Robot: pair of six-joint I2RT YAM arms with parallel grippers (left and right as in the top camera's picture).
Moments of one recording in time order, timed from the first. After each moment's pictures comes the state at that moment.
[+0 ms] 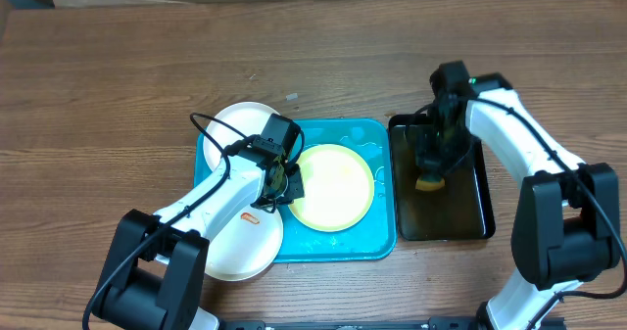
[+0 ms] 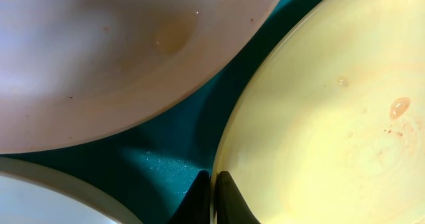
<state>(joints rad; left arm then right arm) -0.42 1.69 0.95 -0.68 0.07 -0.60 0.18 1.88 1.32 -1.08 -0.10 0.32</state>
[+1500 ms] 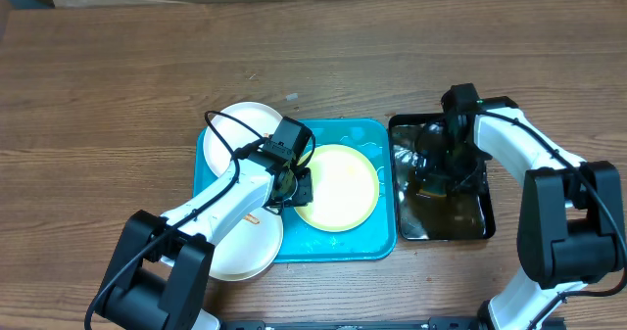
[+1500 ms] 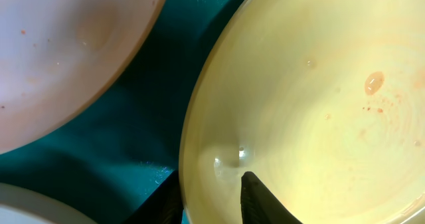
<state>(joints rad) -0.47 1.69 0.95 -0.65 0.08 -0.55 0.13 1.88 1.17 -0.99 -0.09 0.36</state>
